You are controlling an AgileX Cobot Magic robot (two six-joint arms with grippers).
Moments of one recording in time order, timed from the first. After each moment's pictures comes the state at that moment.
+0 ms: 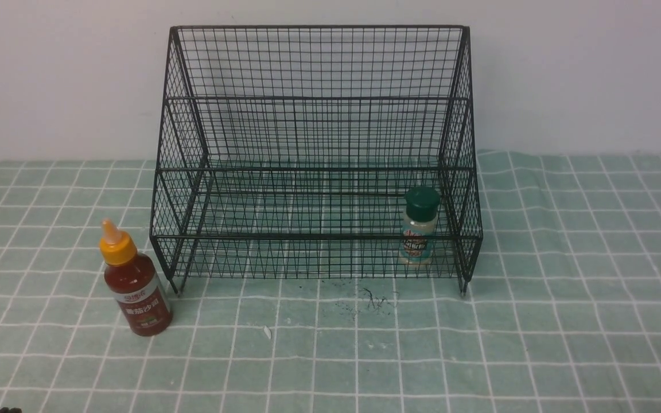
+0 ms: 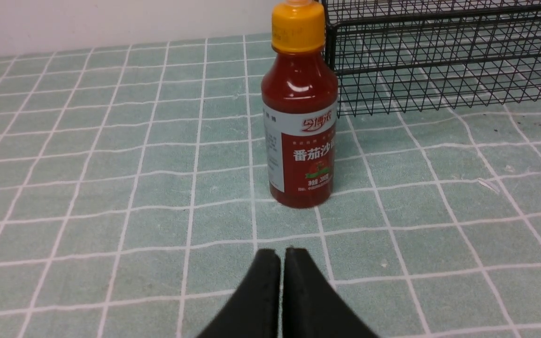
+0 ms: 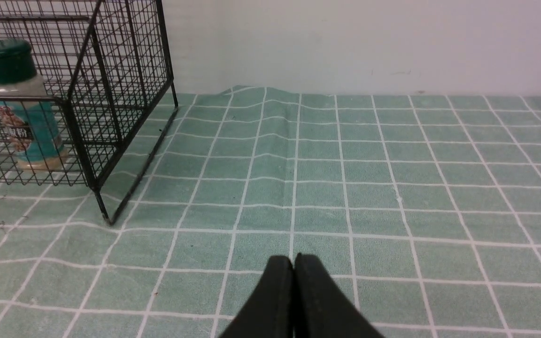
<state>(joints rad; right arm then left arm) 0.00 -0.01 0.02 0.11 0.38 -0.06 -0.08 -0.02 0.03 -0.04 0.38 0.03</state>
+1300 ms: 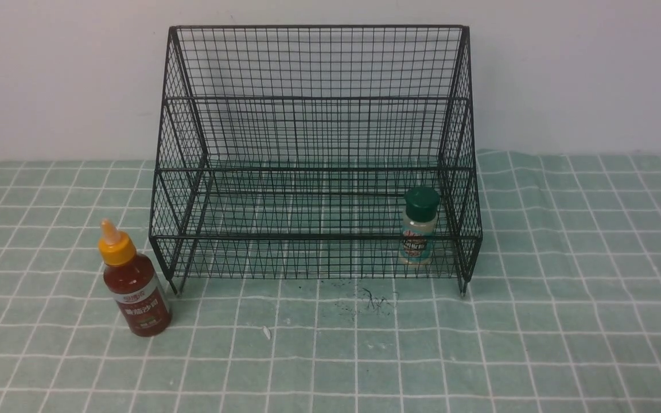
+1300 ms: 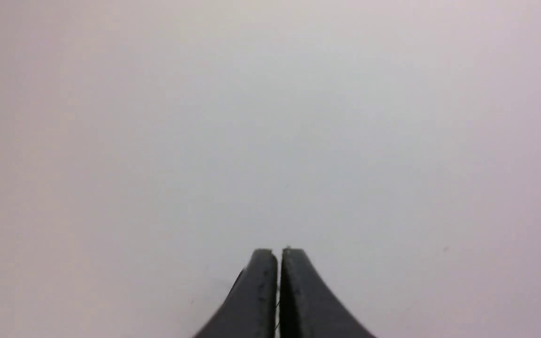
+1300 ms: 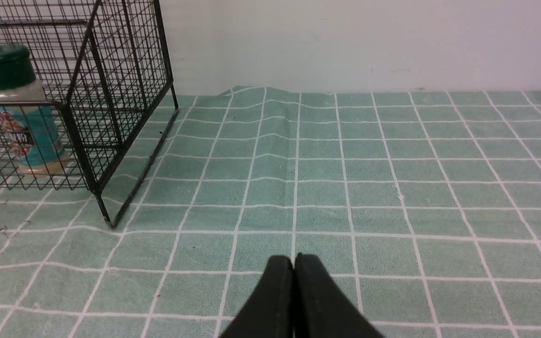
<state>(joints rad) 0.00 -0.01 0.02 0.11 0.38 -0.04 -0.08 0.02 -0.17 -0.42 -0.22 -0.07</state>
